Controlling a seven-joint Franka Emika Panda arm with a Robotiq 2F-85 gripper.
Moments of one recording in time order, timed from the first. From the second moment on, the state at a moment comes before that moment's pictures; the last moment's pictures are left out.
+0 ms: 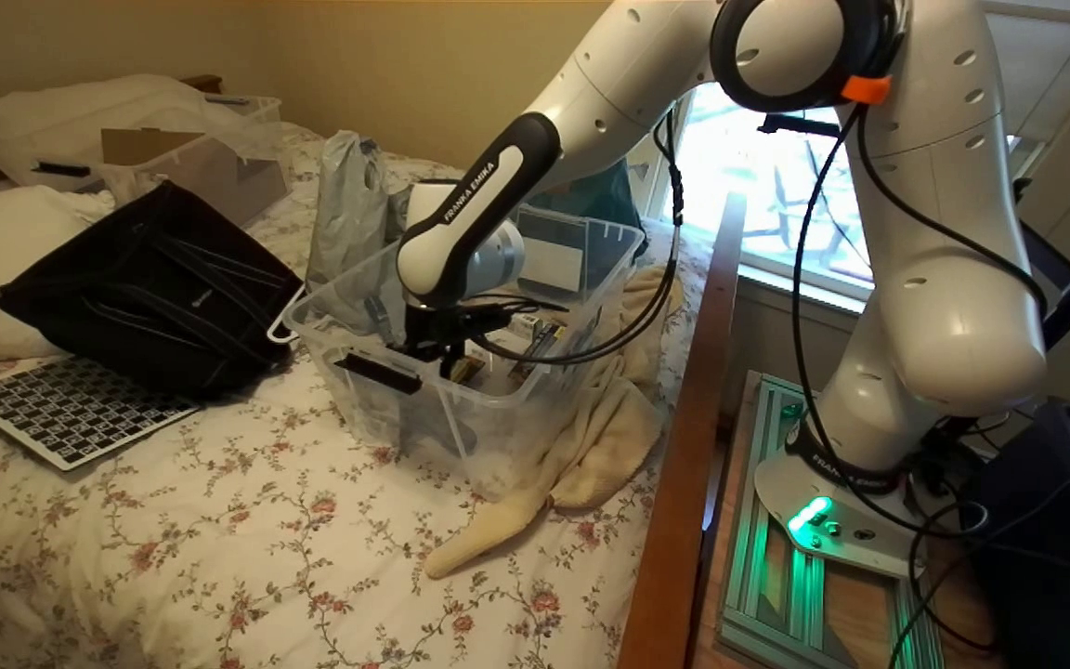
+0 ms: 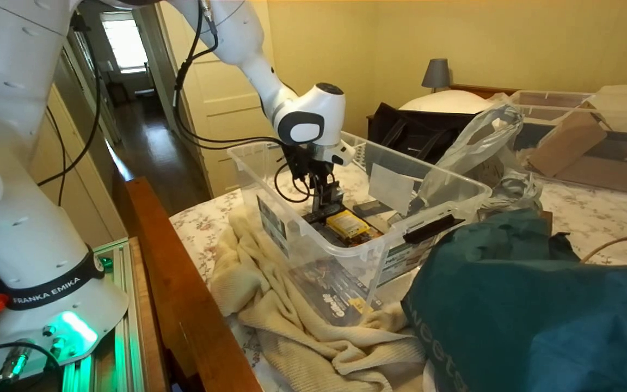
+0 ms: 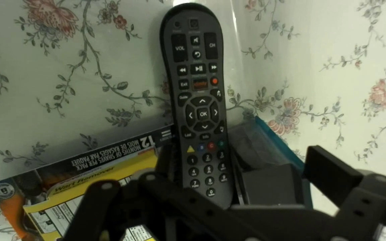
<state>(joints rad) 0.02 0.61 0.09 -1.98 0.33 2.57 0.09</state>
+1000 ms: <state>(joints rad) 0.03 0.62 0.04 -1.96 0.30 2.45 0.15</state>
